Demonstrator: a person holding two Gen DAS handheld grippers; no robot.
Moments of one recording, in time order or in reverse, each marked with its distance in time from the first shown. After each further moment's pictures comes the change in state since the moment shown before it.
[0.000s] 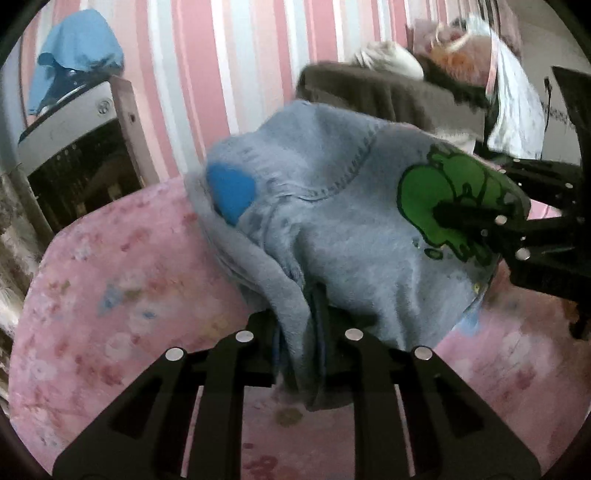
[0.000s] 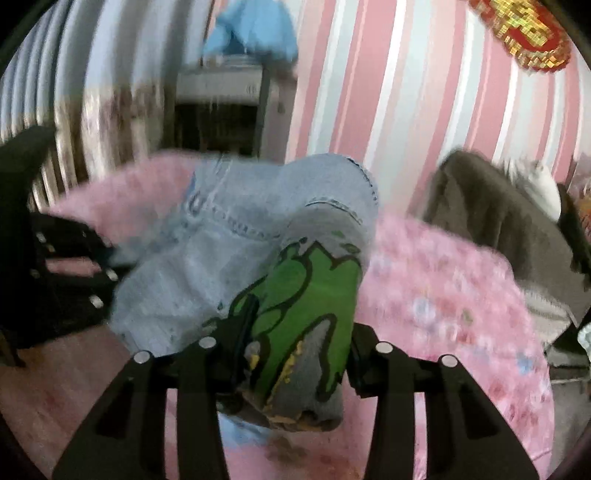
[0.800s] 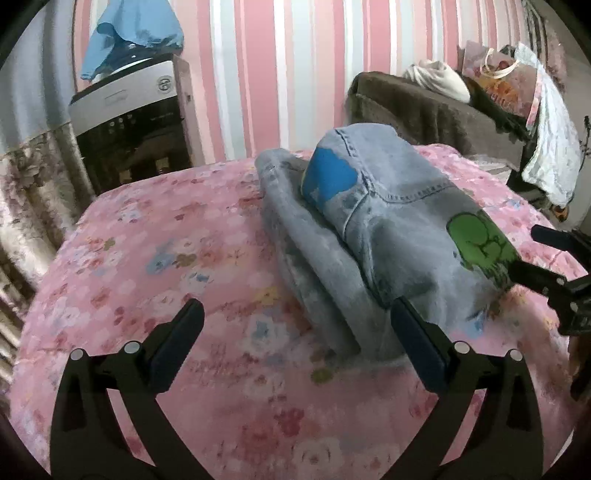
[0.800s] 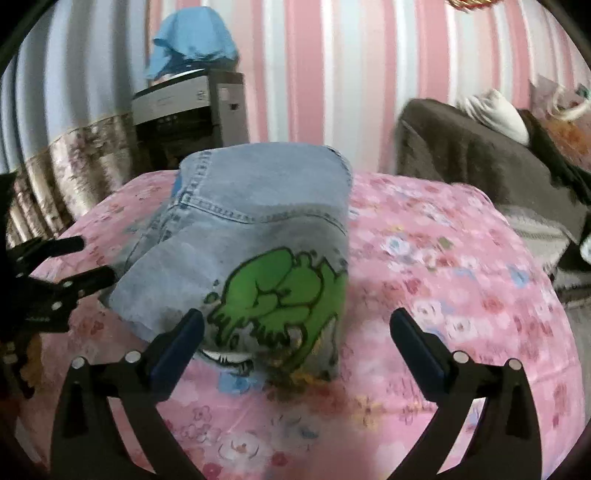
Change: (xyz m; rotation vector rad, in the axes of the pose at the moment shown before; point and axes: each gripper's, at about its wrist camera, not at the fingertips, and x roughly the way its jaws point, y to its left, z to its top) left arm -0.046 0.025 -0.004 -0.177 0.022 0.129; right arm -0.049 -0.025 -0.028 0.303 0.004 -0.031
